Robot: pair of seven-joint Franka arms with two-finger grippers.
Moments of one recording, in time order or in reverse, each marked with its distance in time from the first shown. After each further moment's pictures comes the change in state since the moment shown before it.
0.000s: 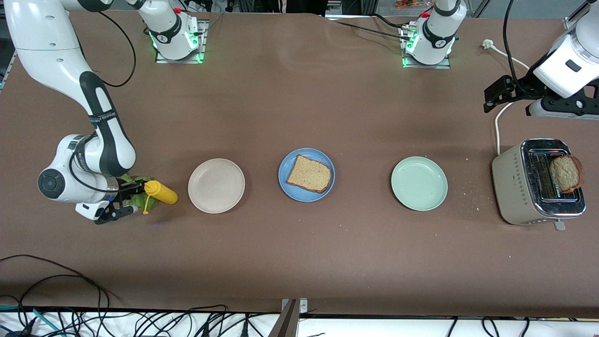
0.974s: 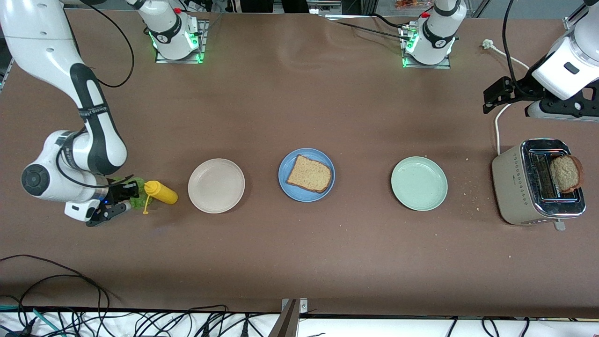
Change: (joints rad) left arm 0.000 0.006 0.000 0.000 0.000 -0.001 0.000; right arm -0.008 -0.059 0.001 0.014 0.002 -0.029 -0.119
